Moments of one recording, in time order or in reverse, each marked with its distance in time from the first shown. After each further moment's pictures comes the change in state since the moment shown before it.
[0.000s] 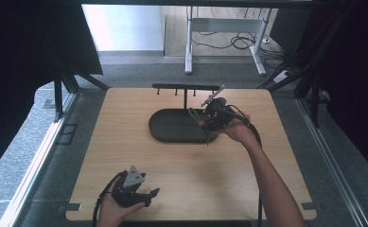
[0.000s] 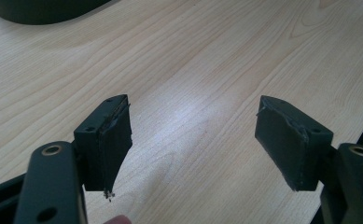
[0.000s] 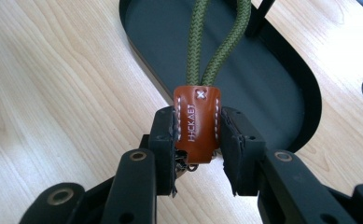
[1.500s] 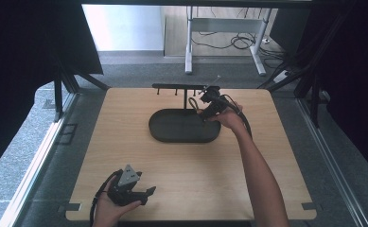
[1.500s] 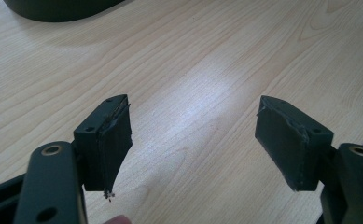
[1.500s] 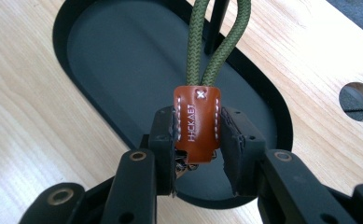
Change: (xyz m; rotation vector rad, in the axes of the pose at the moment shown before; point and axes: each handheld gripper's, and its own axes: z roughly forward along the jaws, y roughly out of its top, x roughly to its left) left arm 0.008 -0.003 -0.006 -0.012 0.011 -0.022; right arm -0.044 0.024 0.044 0.002 -0.040 0.108
